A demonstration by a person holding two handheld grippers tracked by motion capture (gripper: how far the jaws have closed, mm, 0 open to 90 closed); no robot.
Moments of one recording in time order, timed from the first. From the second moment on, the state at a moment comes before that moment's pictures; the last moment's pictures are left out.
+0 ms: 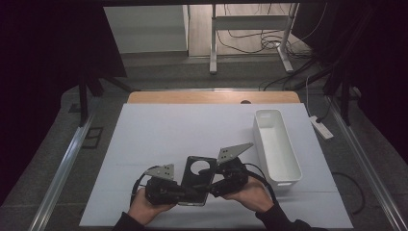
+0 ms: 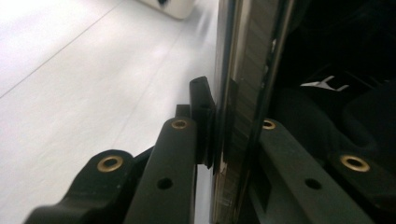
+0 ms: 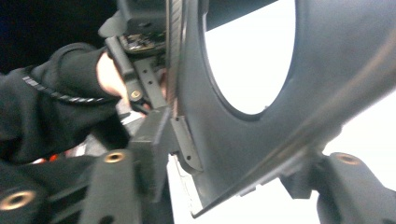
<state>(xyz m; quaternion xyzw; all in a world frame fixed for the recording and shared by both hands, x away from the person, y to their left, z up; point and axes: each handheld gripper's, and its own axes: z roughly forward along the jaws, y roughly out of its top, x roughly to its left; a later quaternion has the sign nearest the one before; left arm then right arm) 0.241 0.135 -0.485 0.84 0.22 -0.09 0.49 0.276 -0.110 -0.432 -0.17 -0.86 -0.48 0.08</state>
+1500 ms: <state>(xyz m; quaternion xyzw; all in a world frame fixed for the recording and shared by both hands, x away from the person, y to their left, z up) 0.240 0.135 -0.487 0.83 0.34 -0.01 0.44 0.289 -0.137 -0.416 -0.28 -0.83 -0.48 -0.06</state>
